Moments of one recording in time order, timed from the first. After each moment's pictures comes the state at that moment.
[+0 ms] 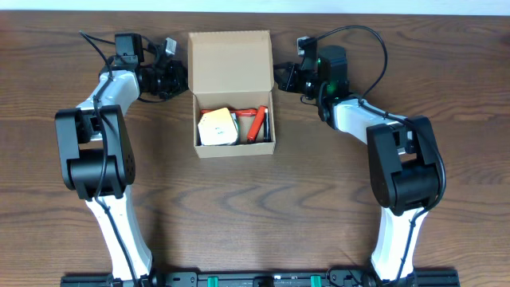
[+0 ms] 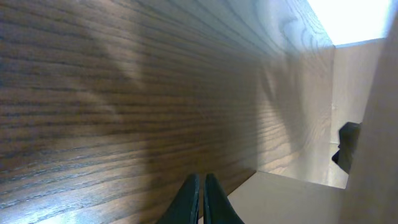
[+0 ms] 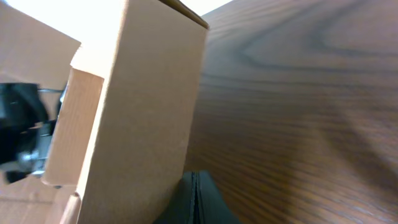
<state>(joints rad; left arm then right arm) 0.08 2.26 1.57 -0.39 0.89 -0.30 0.24 2.14 1.26 0.43 -0.63 0.64</state>
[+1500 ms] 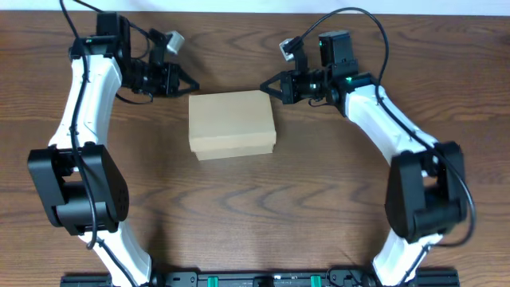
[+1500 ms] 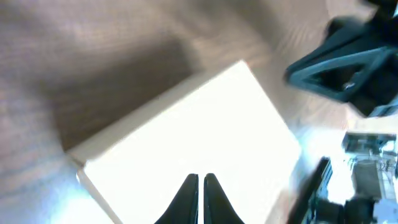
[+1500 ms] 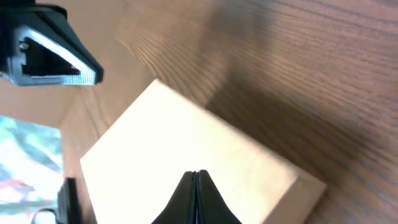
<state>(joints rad) 0.06 1.98 1.71 -1.12 0.86 0.30 0.27 1.92 1.40 -0.31 -0.84 0.15</state>
